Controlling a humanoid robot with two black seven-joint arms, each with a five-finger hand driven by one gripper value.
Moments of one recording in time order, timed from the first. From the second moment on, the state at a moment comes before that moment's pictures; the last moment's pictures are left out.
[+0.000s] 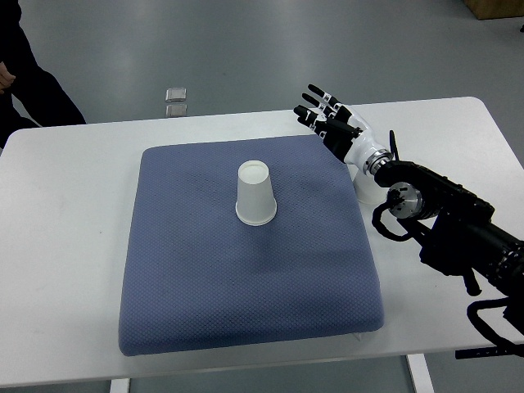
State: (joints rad) left arm -0.01 0.00 -0.05 -0.18 0.08 -0.08 0.07; right arm 0.84 -0.03 0.66 0.48 -0.15 0.29 0.30
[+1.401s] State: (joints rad) left arm -0.02 0.00 -0.05 -0.29 0.08 -0.08 0.07; right arm 1.89 -0.34 -0.57 0.69 -0.93 0.61 0.19
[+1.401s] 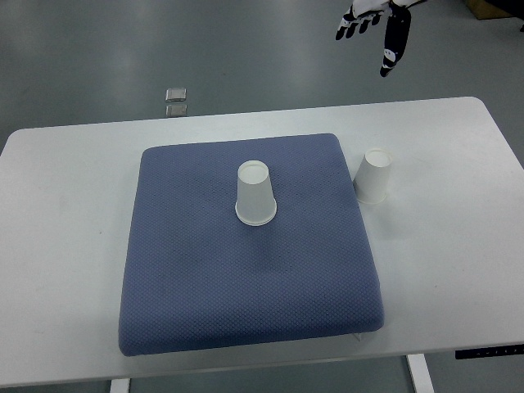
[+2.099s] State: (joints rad) left arm -0.02 0.00 -0.04 -0.30 0.08 -0.08 0.07; right arm 1.98 -0.56 -0.61 1.03 -0.94 0.61 0.15
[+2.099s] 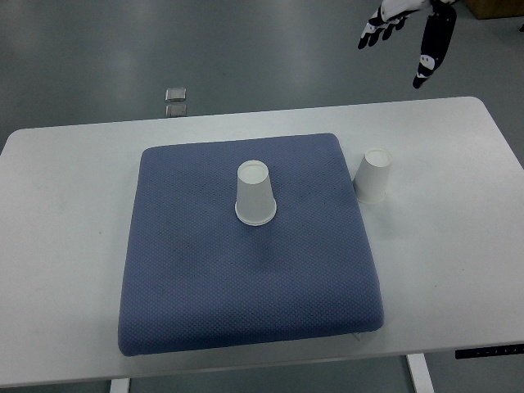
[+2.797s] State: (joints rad) left arm -0.02 0.00 -0.05 -0.30 0.08 -0.08 0.07; right arm 1.47 -0.22 -0.60 0.53 -0.85 0.47 0.11
